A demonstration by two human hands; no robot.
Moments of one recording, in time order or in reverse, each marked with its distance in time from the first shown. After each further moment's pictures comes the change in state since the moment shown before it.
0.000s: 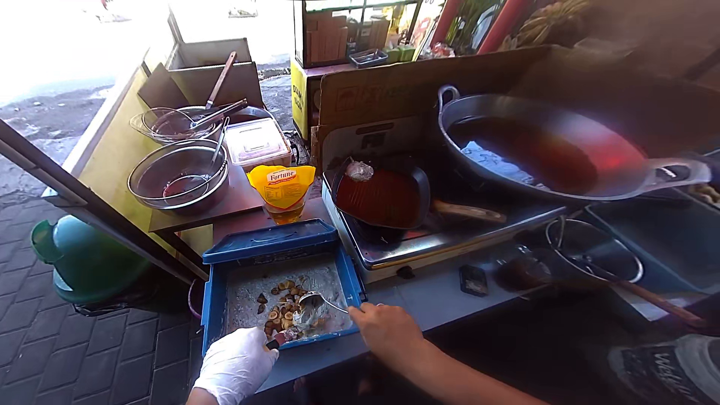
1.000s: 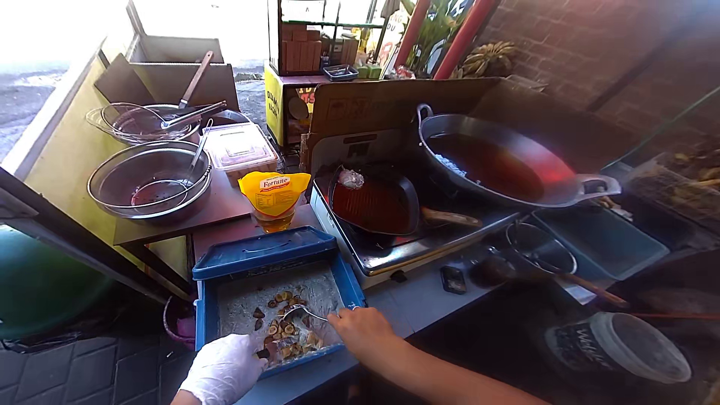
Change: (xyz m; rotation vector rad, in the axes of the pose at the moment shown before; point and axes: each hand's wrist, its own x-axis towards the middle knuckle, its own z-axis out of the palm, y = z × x) left_hand 0.052 -0.054 -0.010 0.109 -0.050 0.232; right_hand 0.047 -0.058 -0.015 -0.060 -0.214 0.054
